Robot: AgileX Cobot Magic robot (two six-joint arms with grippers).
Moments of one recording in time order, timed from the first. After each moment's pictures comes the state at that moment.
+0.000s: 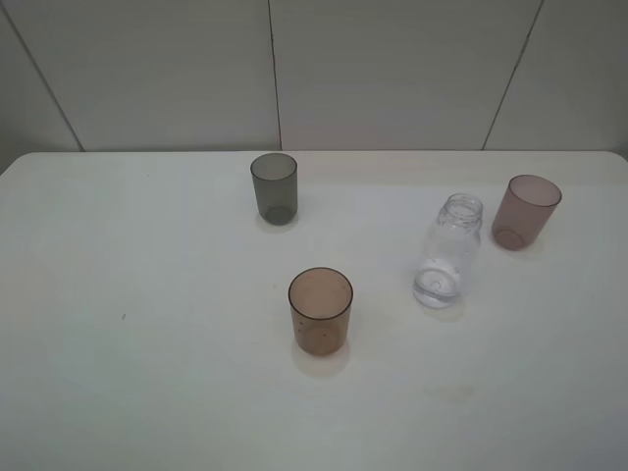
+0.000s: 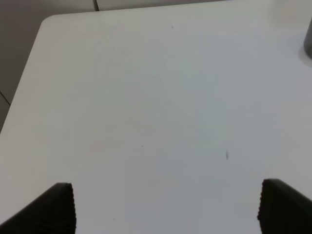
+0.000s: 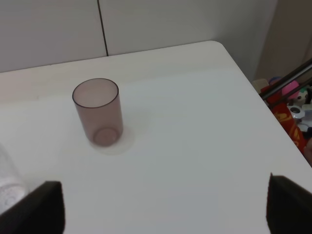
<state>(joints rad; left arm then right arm) -0.09 -0.01 -0.50 0.11 1.05 -0.02 -0.08 0.00 -0.52 -0.23 1.07 0.22</state>
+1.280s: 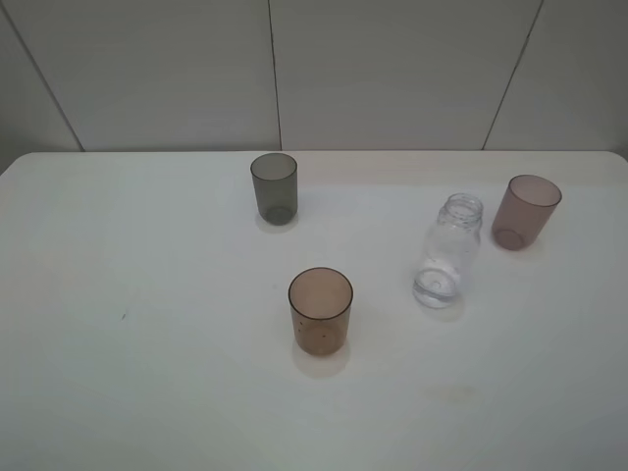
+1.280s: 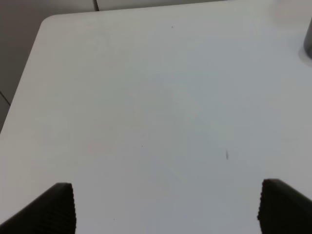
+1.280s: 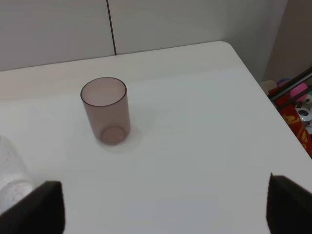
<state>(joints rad) -0.09 -0.01 -0.50 0.11 1.05 -0.02 -0.05 0.00 -0.52 -0.23 1.07 0.22</state>
